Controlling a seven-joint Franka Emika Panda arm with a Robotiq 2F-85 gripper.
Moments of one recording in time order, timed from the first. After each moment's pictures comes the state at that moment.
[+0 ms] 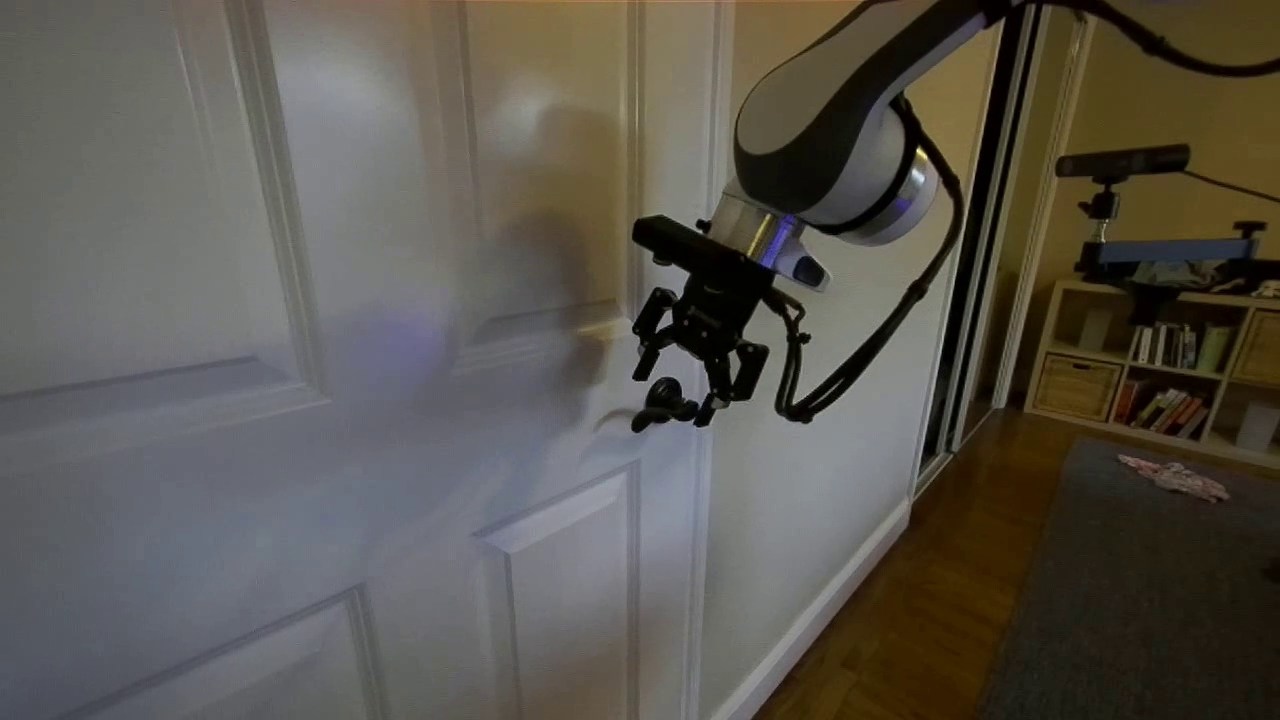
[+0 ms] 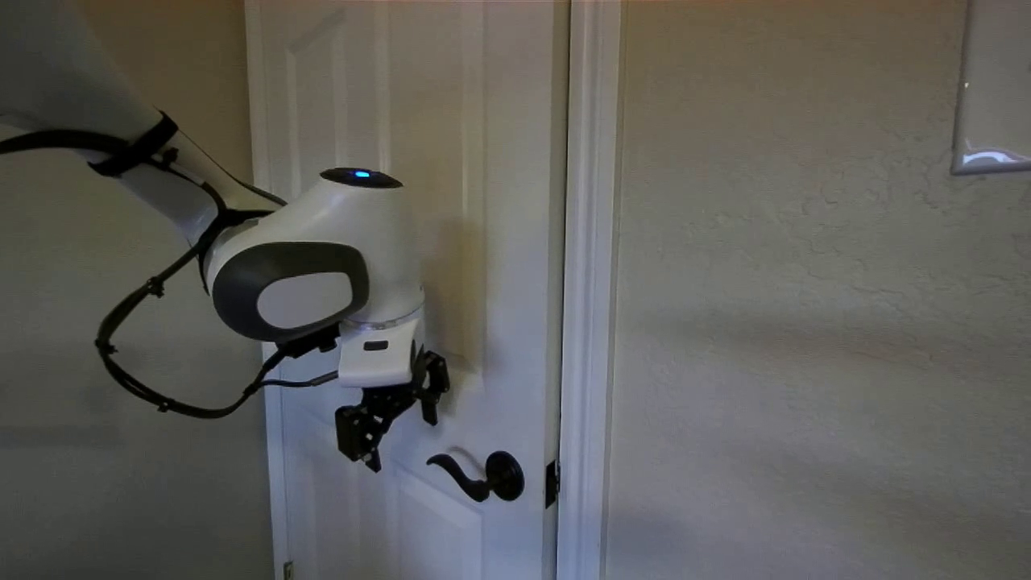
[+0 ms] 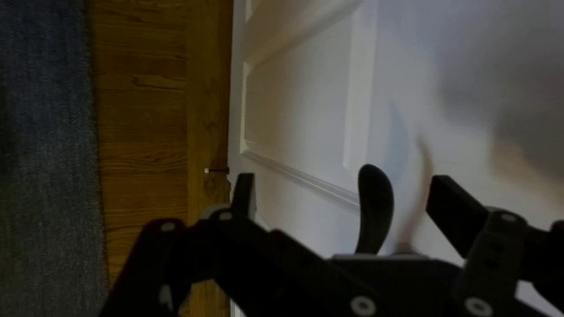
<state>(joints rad) 0.10 0.57 0.00 -1.73 0.44 2.63 1.30</state>
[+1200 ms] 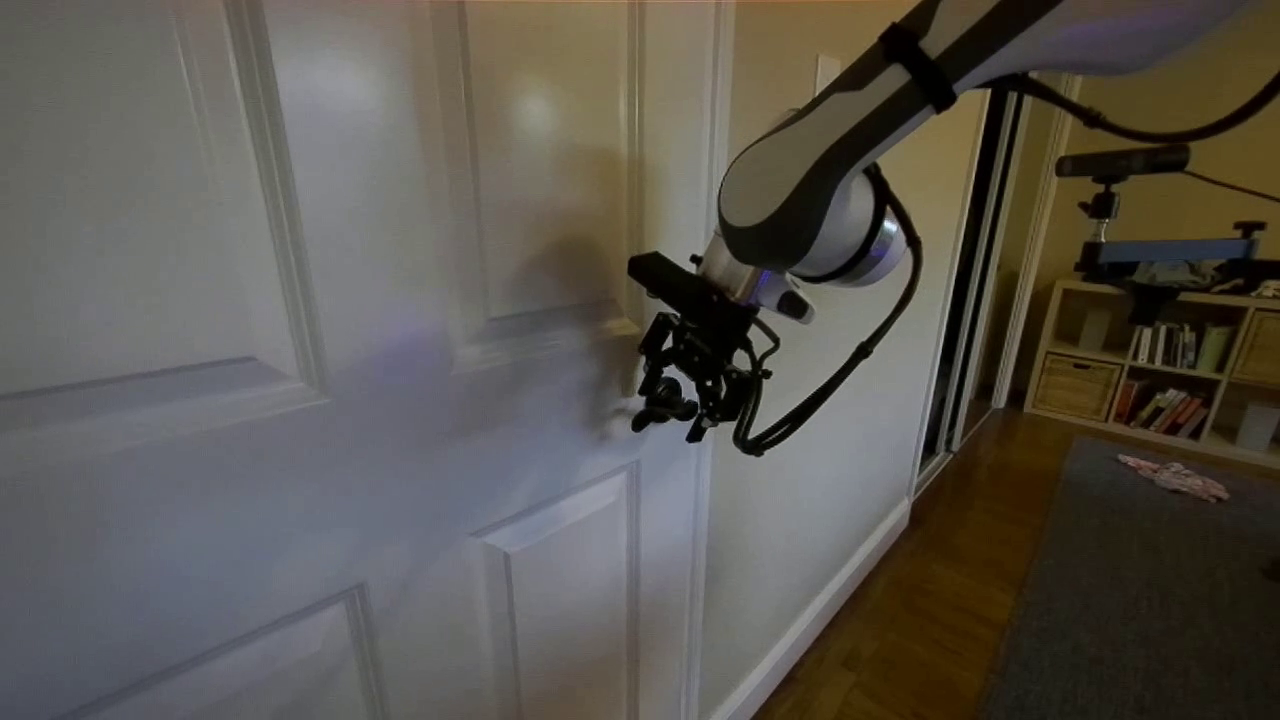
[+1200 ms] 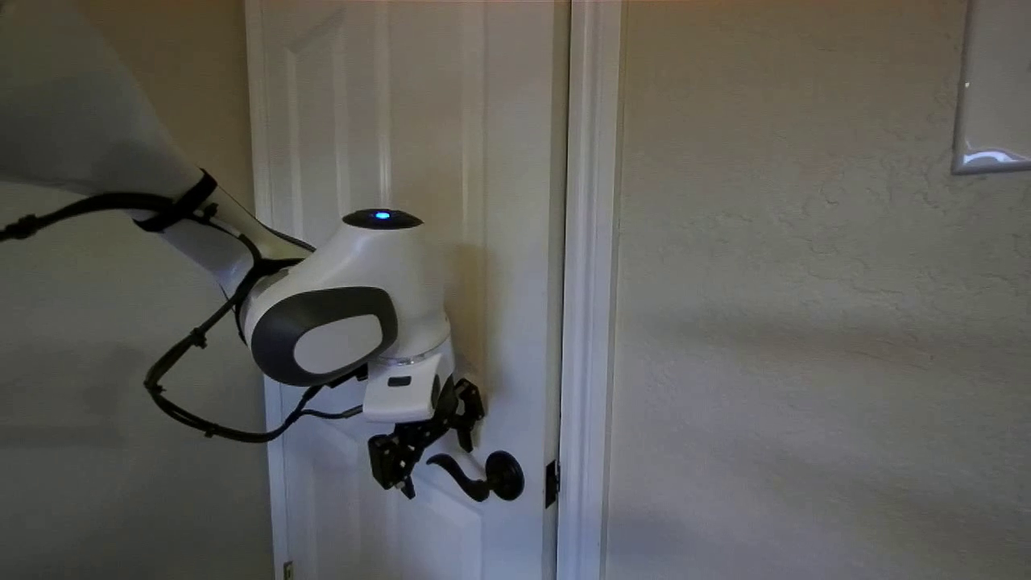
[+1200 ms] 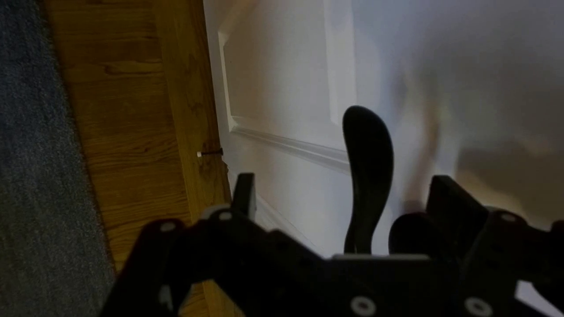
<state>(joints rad) 0.11 0.69 -0.05 -1.64 0.41 2.69 1.42</state>
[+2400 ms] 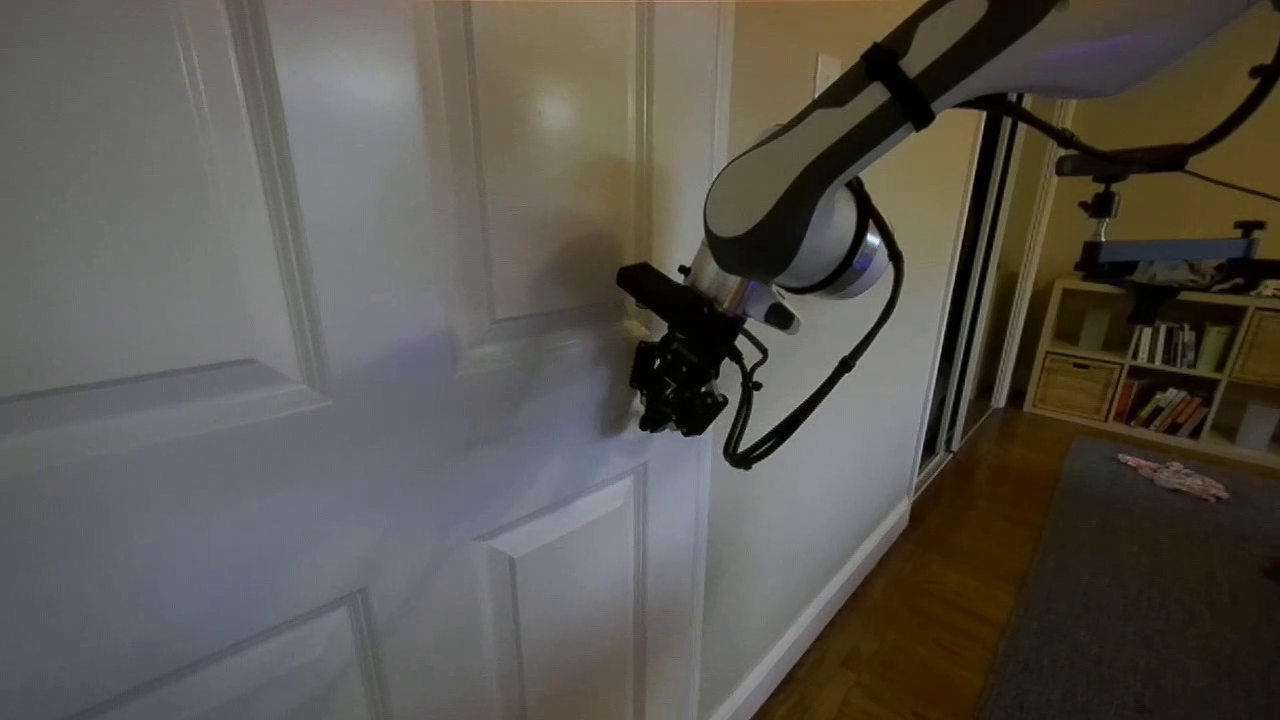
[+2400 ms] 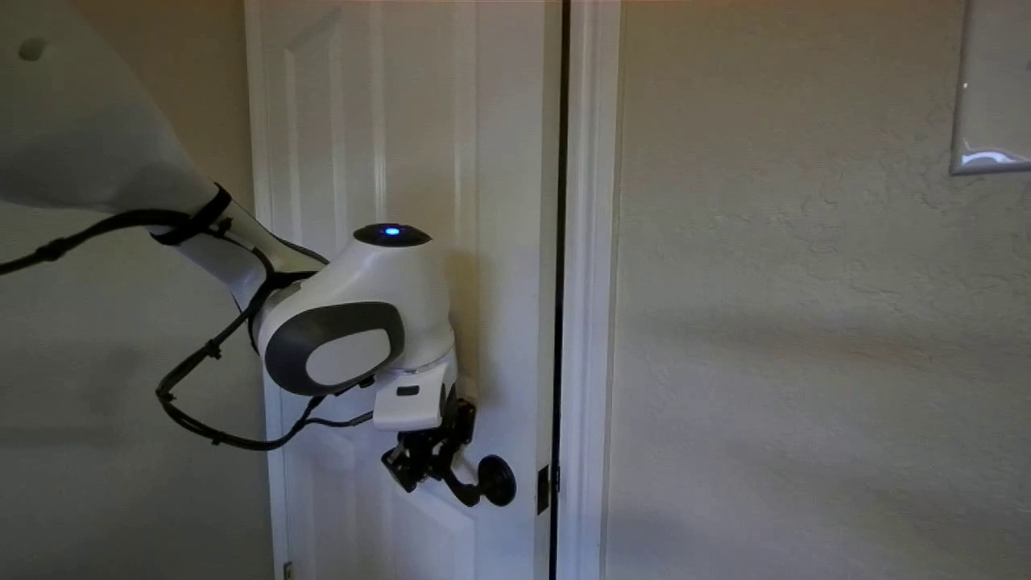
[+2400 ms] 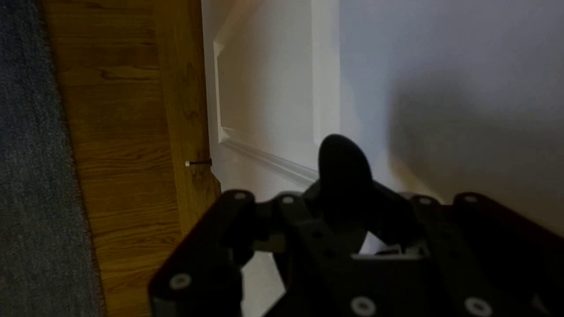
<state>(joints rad) 0.08 0.74 -0.01 -1.59 0.41 2.69 1.37</state>
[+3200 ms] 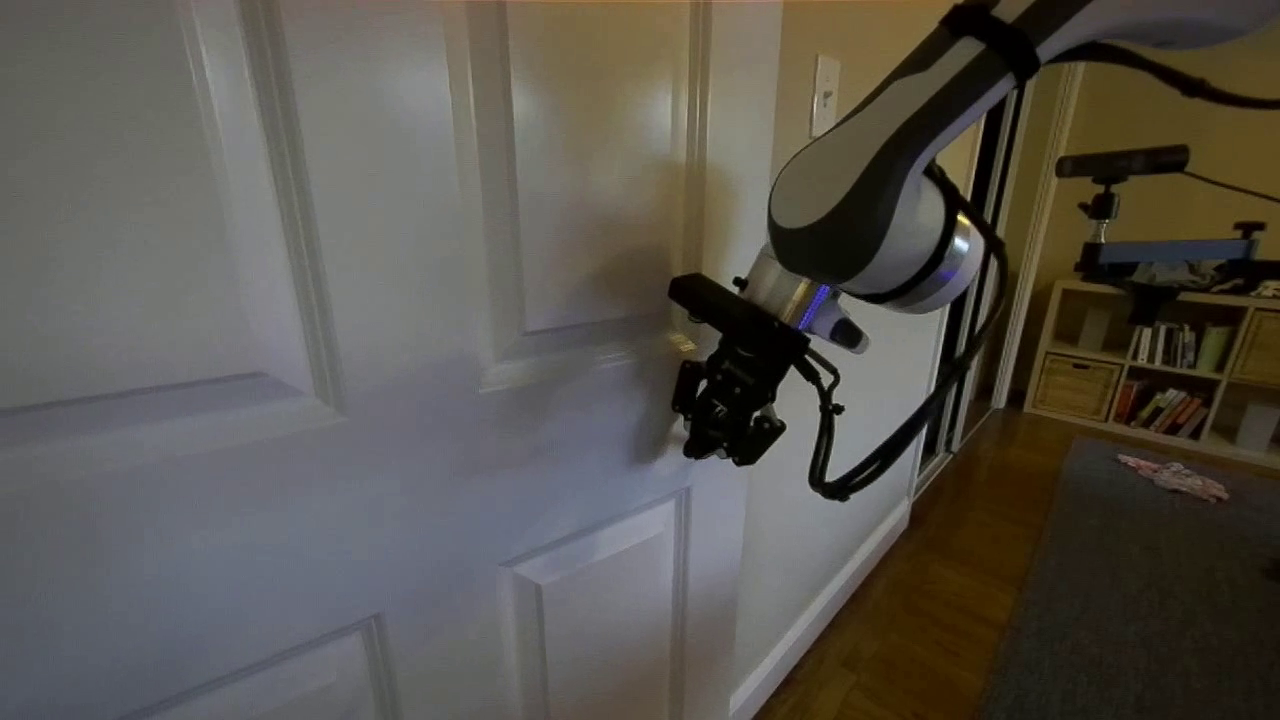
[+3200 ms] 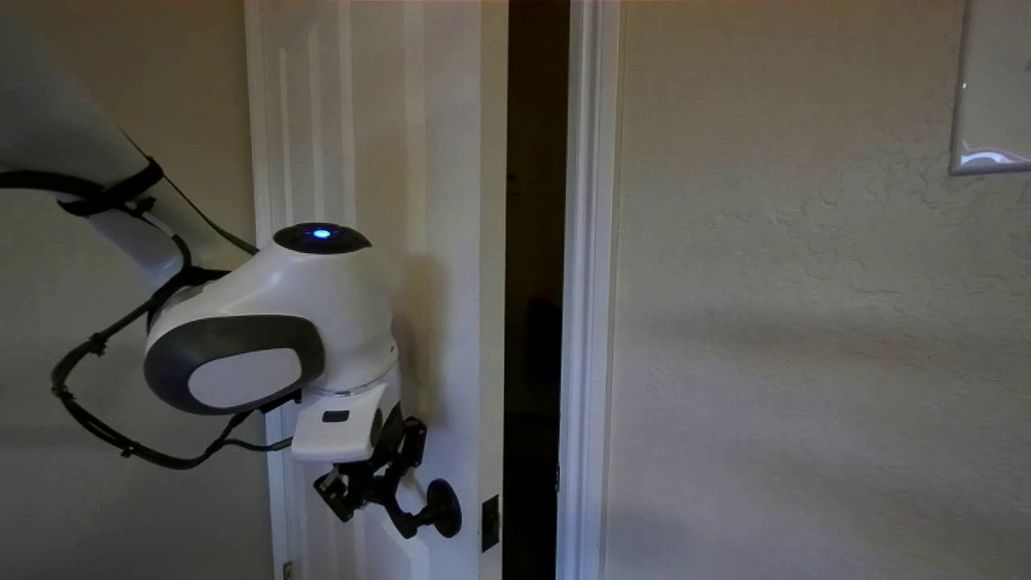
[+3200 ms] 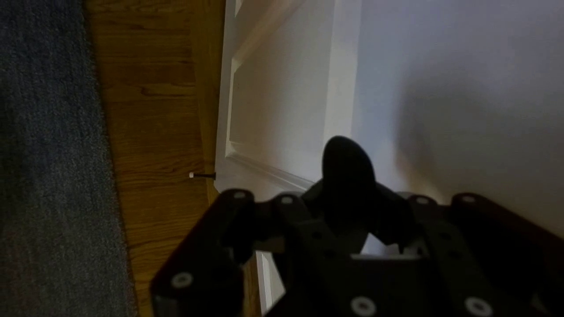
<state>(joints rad) 0.02 0.56 0.11 -1.91 0.51 2.81 1.27</state>
